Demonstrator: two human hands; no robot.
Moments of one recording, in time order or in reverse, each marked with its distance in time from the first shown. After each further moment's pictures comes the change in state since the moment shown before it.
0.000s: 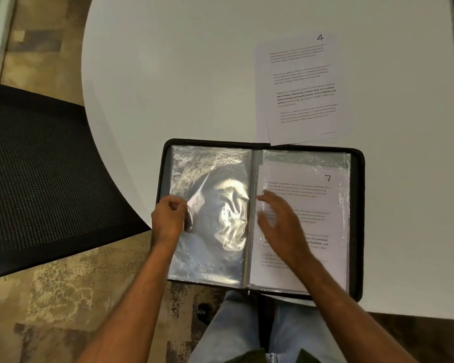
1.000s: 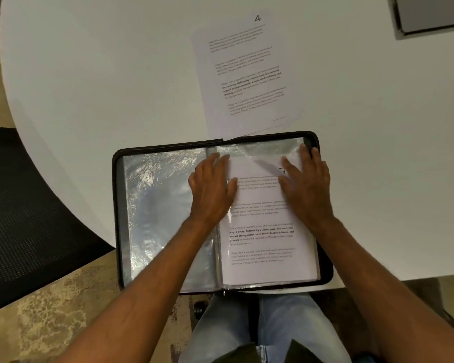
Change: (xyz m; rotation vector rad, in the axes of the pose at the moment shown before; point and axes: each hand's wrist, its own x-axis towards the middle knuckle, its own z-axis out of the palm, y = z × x) left_hand -0.042 0.096 0.135 0.461 -0.282 0.801; right_hand 0.040 0.099 -0.106 -0.673 0.280 0.020
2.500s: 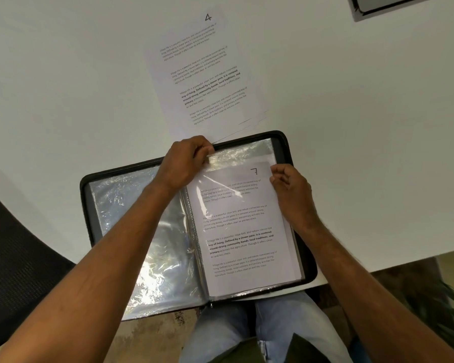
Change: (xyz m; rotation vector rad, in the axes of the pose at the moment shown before) left_hand 0.106 0.027 -0.036 -0.176 -0.246 0.162; right_hand -0.006 0.003 -0.036 0.914 -0.064 0.486
